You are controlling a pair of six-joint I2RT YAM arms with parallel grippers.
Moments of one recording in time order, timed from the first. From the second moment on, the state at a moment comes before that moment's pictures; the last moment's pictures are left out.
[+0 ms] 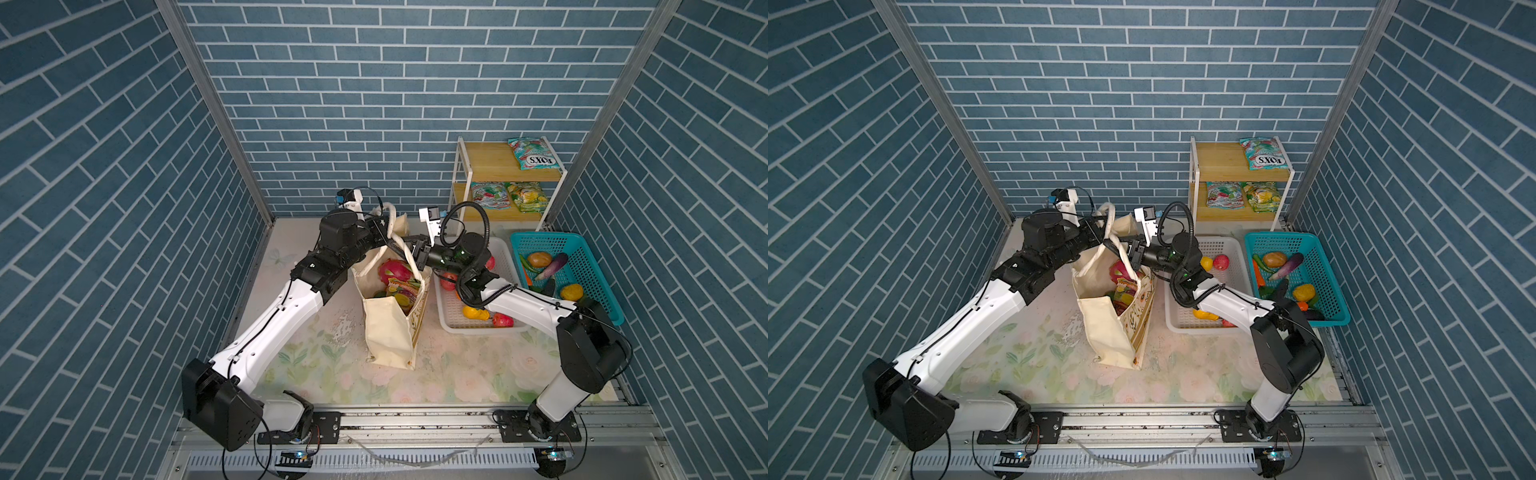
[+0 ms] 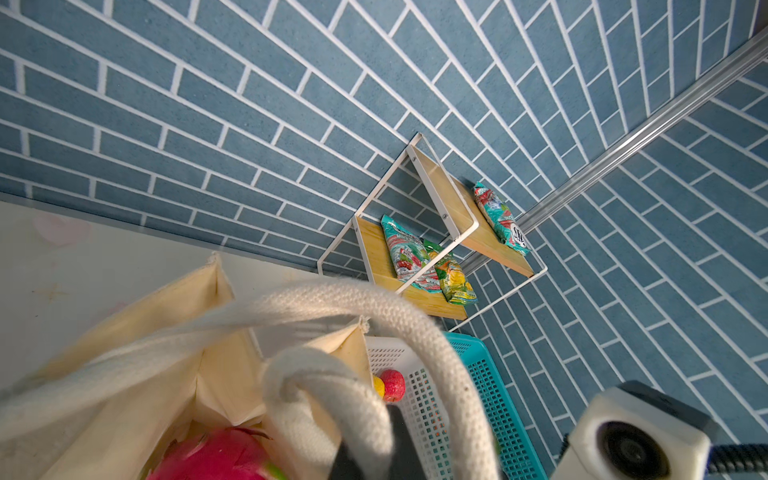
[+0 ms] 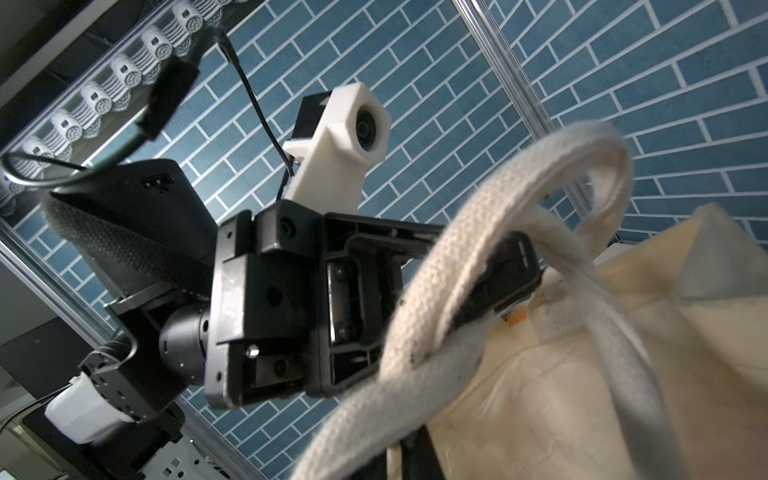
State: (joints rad) left arm -0.50 1.35 1.31 -0.16 0.06 -0.70; right arm 0.73 1.64 1.13 0.75 -0.69 0.77
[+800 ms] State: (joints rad) left arm -0.41 1.24 1.36 -0.38 0.14 -0.66; right arm 0.77 1.44 1.19 0.10 -0.52 0.23
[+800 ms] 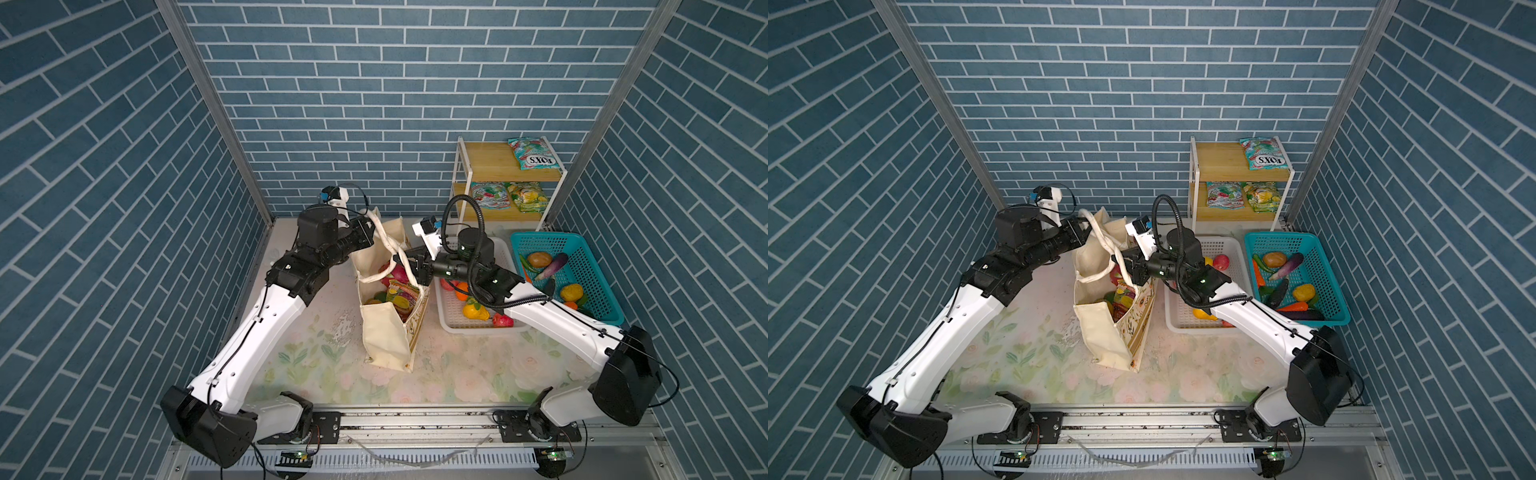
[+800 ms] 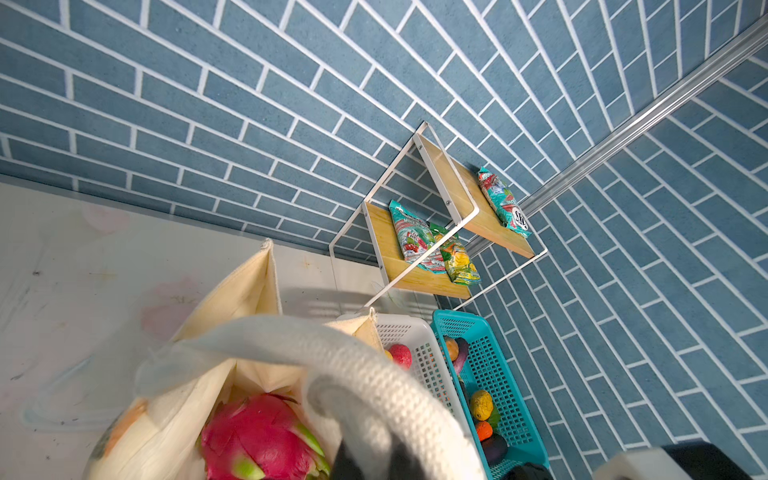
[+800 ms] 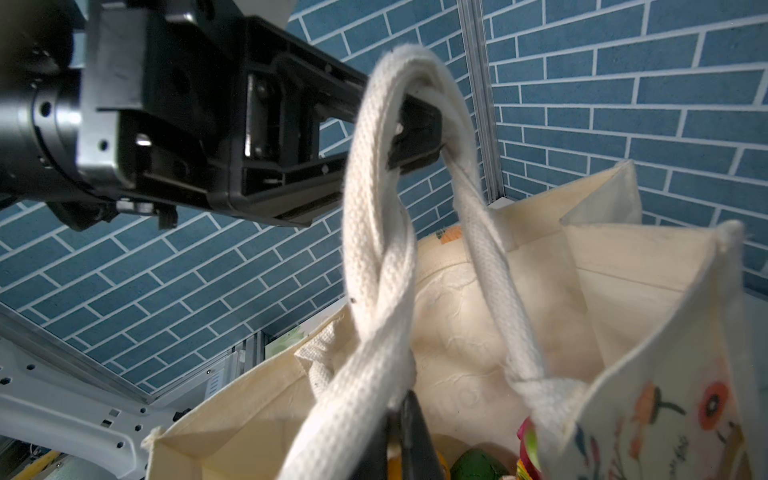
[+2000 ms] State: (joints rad) left arm -0.38 1.31 1.25 -0.22 0.27 -0.75; right arm 0.76 1.58 1.31 0.10 -0.62 0.28
